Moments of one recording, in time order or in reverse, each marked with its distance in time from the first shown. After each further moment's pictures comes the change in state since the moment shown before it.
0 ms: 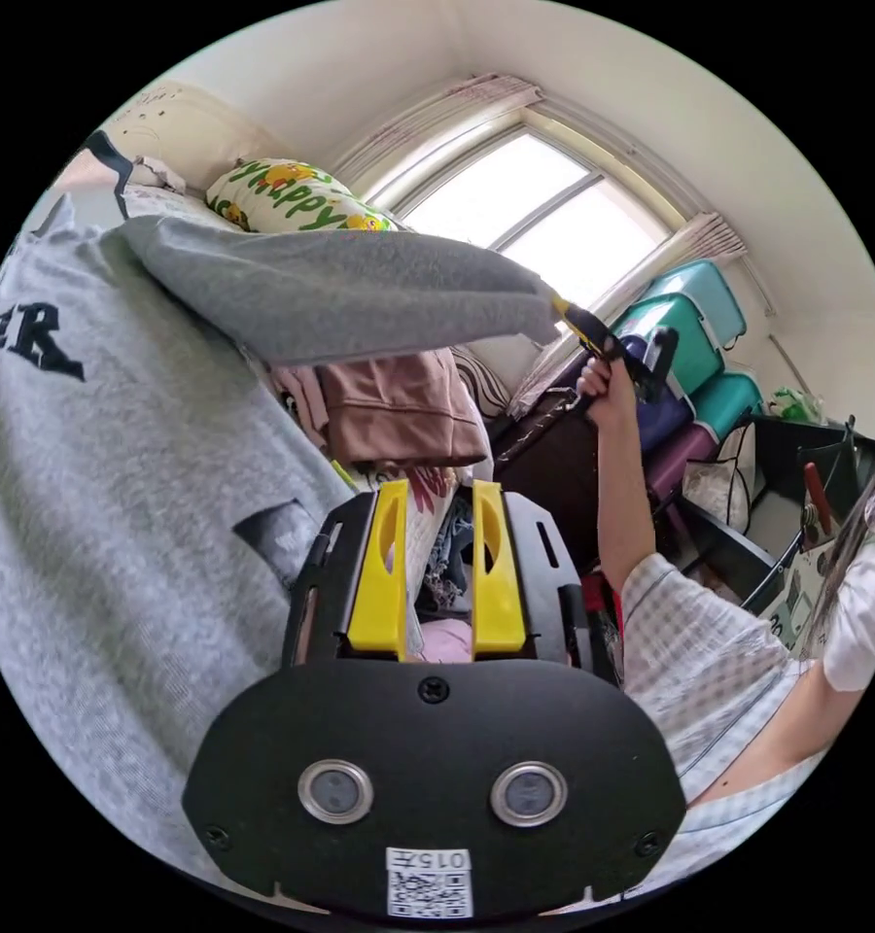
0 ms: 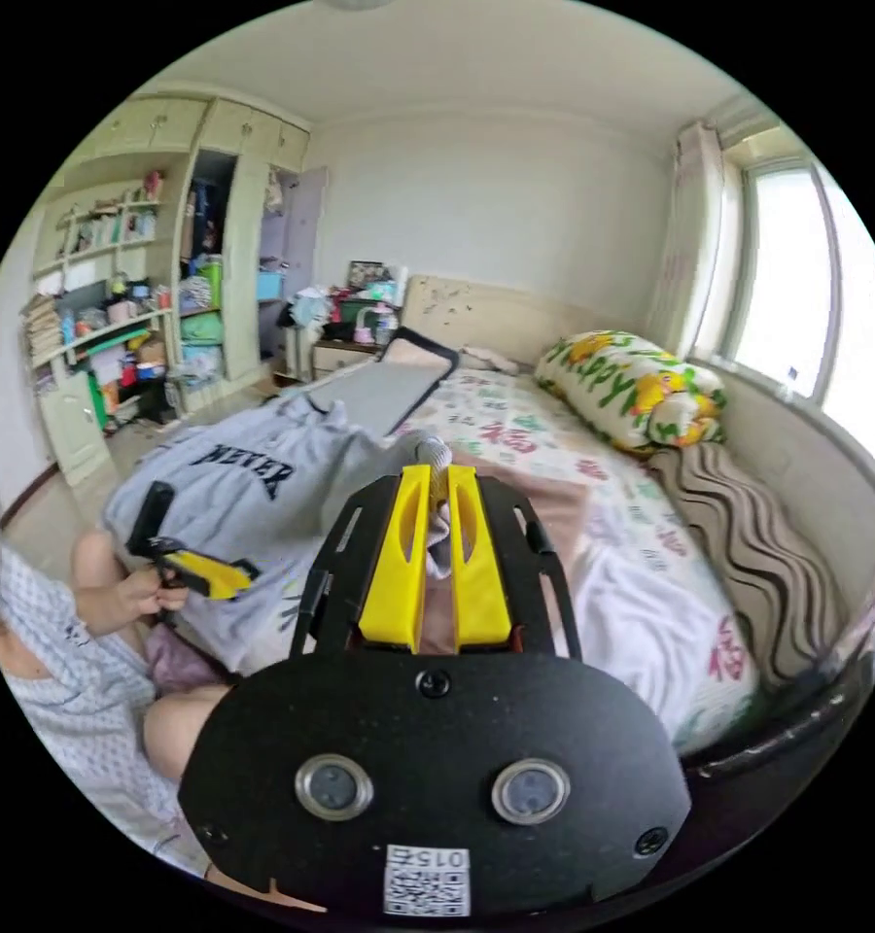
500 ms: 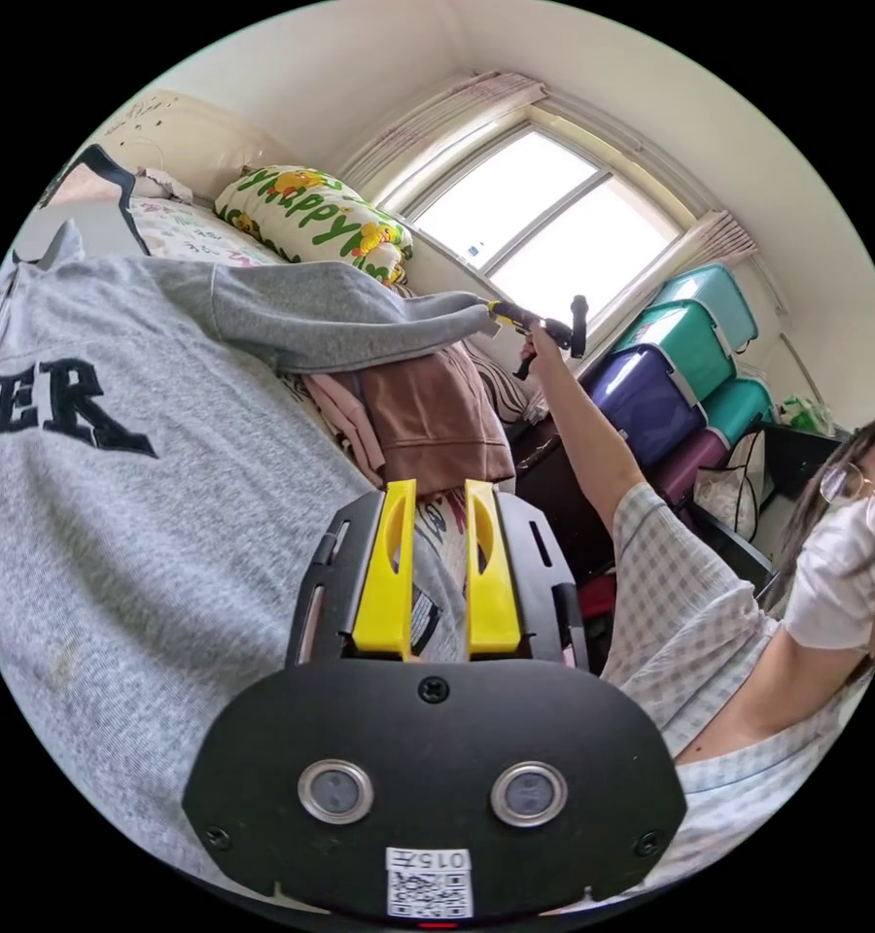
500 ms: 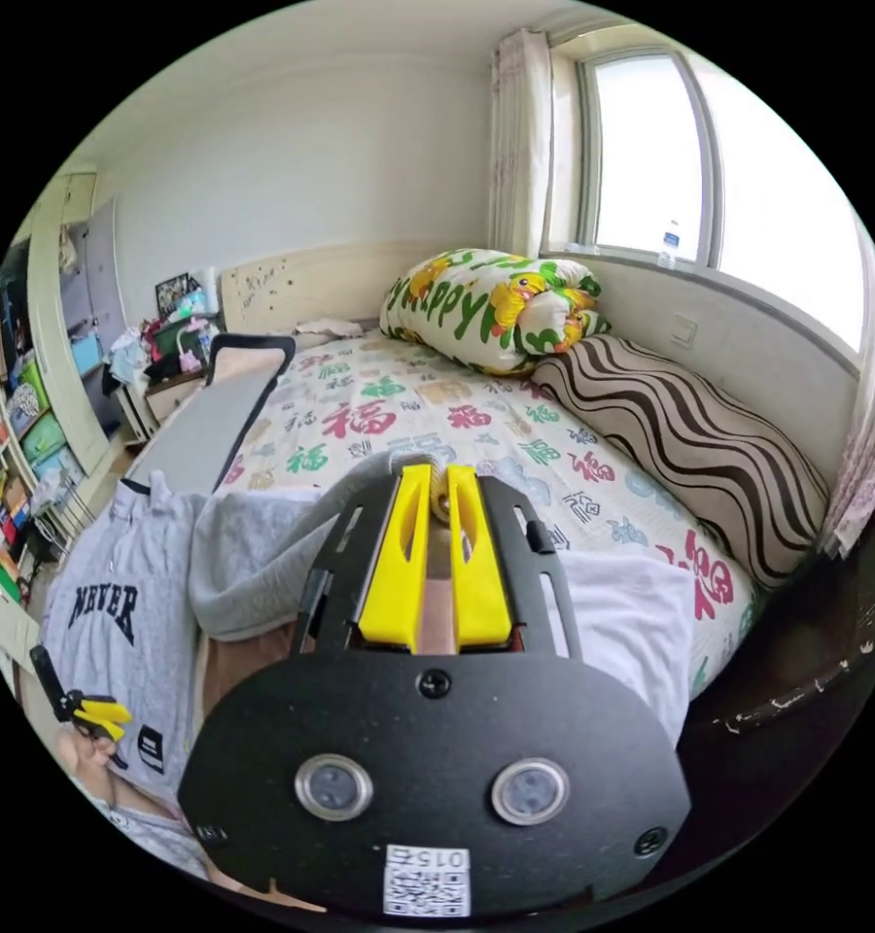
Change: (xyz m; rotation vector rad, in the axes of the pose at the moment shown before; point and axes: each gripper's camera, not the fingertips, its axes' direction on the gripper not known) left arm -0.035 -0.023 -0.041 0.009 0.004 -0.035; right arm 0.082 -0.070 0.147 -0.099 0.183 0.355
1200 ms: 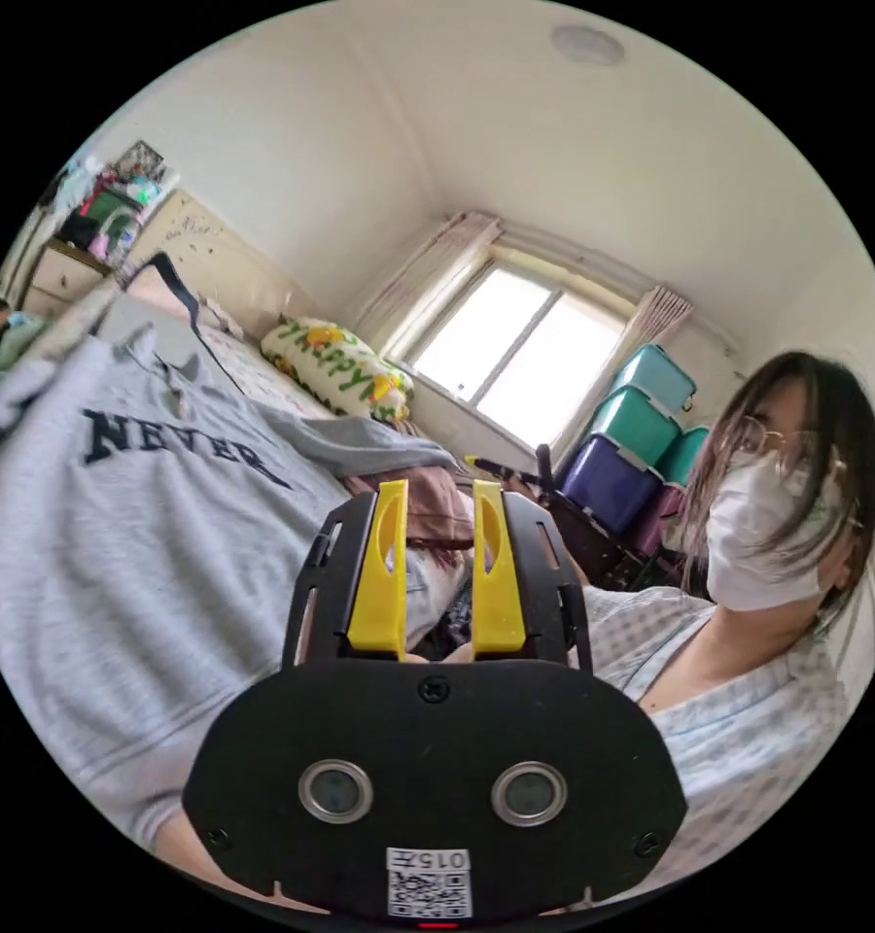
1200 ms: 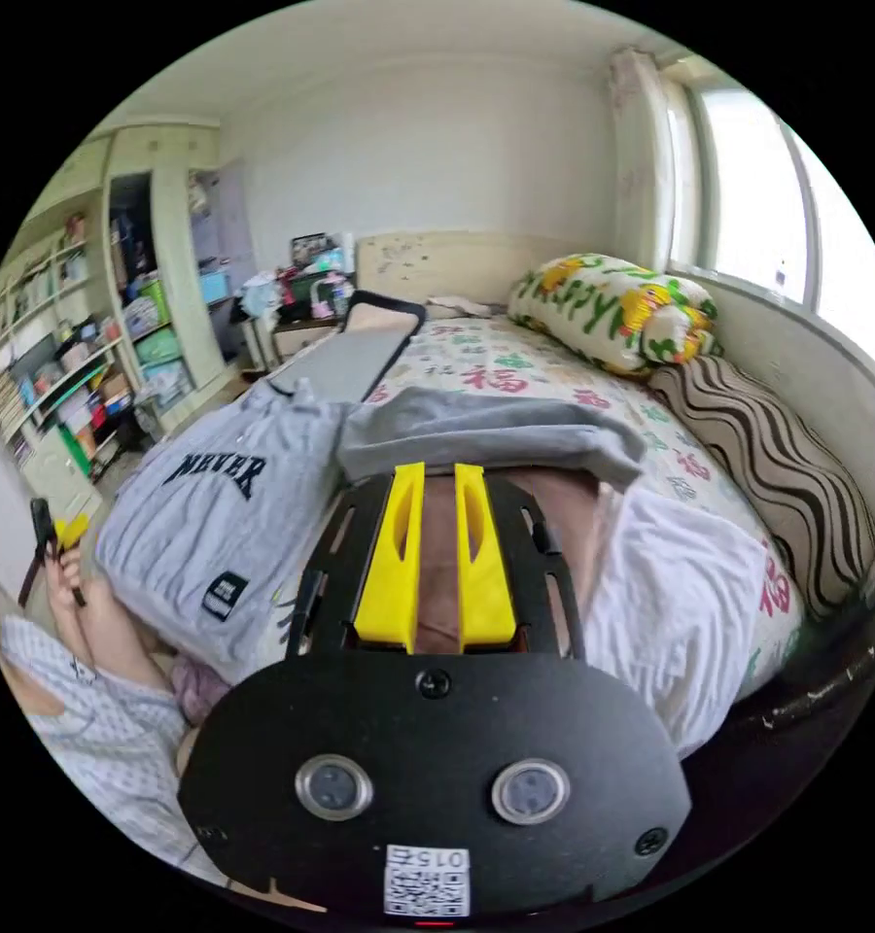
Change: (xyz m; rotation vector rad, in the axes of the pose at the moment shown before) left arm 0.140 0.151 -0.277 0.491 -0.286 0.097; right arm -0.141 0.150 -0.087 -0.047 -0.435 -0.397
